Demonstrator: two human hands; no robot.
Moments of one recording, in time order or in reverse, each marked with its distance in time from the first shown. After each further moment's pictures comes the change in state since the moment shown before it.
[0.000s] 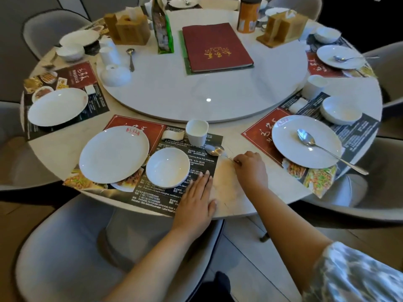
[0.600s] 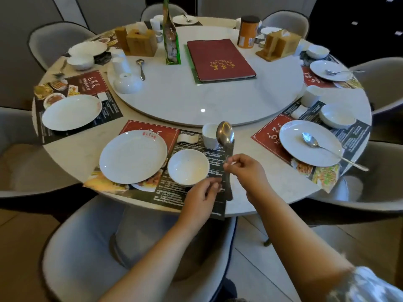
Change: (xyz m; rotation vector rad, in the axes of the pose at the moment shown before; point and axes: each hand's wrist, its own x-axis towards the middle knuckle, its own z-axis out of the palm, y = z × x) left_hand -0.024 -0.029 -0.055 -0.928 0.115 -0.153; right_hand -0.054 -0.093 -0.029 0.833 -0.144 0.295
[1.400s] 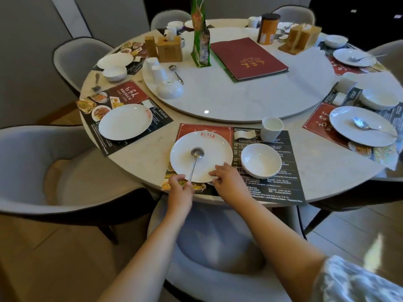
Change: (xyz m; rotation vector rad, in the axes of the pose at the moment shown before) left_hand 0.011 -0.121 -0.230 -0.202 0.205 -0.349; right_hand -0.033 -0.015 0.249 -0.636 -0.120 -0.215
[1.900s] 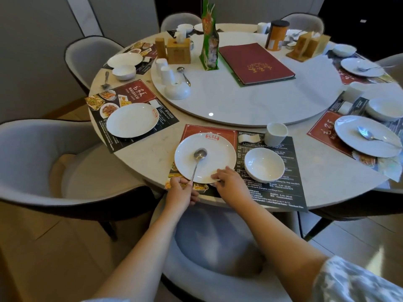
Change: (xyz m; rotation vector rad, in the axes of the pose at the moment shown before) left_hand -0.002 0.011 -0.012 0.041 -0.043 -0.089; right_hand -0.001 -0.002 0.001 0.012 -0.019 -0.008
